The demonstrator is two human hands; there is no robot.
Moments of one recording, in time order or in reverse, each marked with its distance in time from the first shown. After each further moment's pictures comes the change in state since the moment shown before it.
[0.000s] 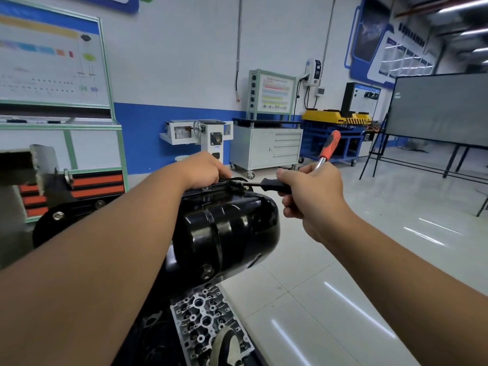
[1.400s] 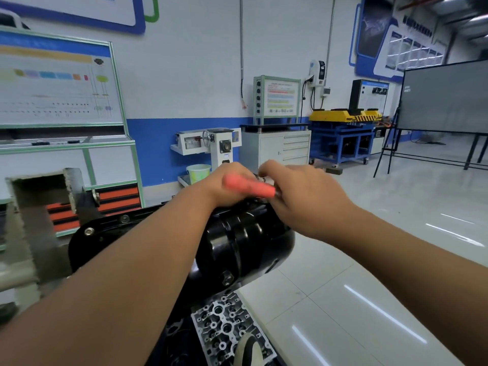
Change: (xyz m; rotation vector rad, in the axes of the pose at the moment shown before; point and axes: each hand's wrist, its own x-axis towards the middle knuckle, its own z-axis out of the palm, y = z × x) left_hand -0.017 0.022 0.011 0.149 -0.017 0.374; right_hand -0.008 -0.010 0.001 -1.144 -0.316 -0.946
